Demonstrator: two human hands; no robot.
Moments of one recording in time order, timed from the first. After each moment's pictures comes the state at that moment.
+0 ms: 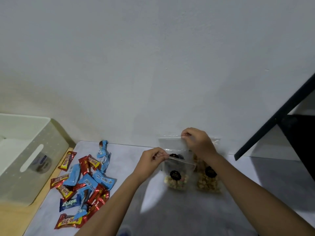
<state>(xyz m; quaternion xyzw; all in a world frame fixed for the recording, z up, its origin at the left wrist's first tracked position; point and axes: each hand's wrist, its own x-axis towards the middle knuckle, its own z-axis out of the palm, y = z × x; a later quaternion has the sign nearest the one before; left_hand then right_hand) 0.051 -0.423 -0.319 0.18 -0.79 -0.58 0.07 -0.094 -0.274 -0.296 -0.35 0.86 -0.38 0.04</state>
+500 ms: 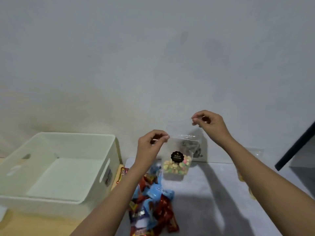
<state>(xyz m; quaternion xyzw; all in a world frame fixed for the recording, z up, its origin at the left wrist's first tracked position) 0.179 -0.594 -0.191 0.07 -0.76 -0.57 0.31 0.033 -0.431 -0.155 -0.31 0.75 -0.58 0.02</state>
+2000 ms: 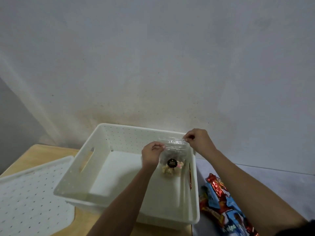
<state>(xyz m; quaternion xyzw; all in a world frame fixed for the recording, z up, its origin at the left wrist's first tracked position) 0.257 -0.904 -0.315 0.32 -0.66 -0.65 0.22 0.132 -0.767 -0.258 -0.31 0.90 -0.31 0.06</state>
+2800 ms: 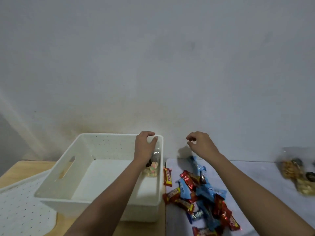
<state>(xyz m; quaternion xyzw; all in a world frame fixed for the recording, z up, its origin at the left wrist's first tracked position) 0.244 -0.828 -0.237 0.22 -0.82 -0.45 0.28 0.142 -0.636 -0.216 -0.29 0.91 -0.30 0.01</state>
